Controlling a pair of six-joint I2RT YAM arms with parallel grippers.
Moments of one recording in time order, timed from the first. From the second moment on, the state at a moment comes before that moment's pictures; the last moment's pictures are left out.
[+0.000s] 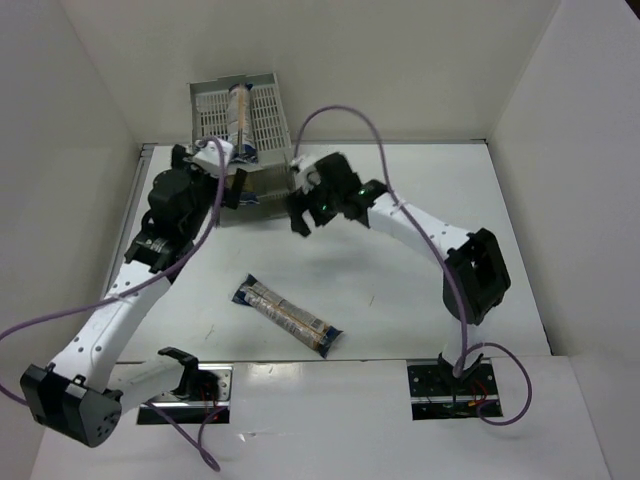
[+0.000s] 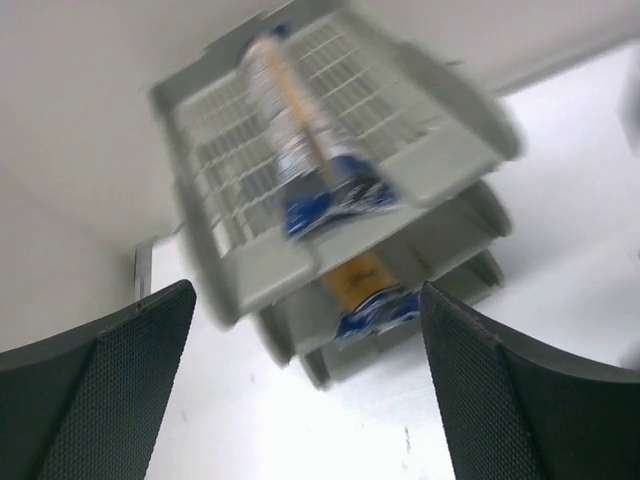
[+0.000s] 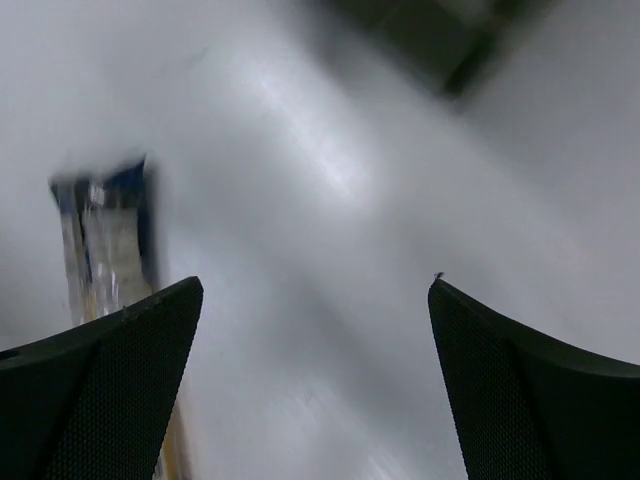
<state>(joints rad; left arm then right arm) -0.35 1.07 1.05 -0.06 -0.16 0.34 0.63 1.83 1.56 -0.41 -0.23 0.07</state>
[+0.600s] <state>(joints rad) 0.26 0.71 0.84 -0.33 -0.01 -0.19 1.03 1.78 1.31 -0.53 -0.14 -0.35</state>
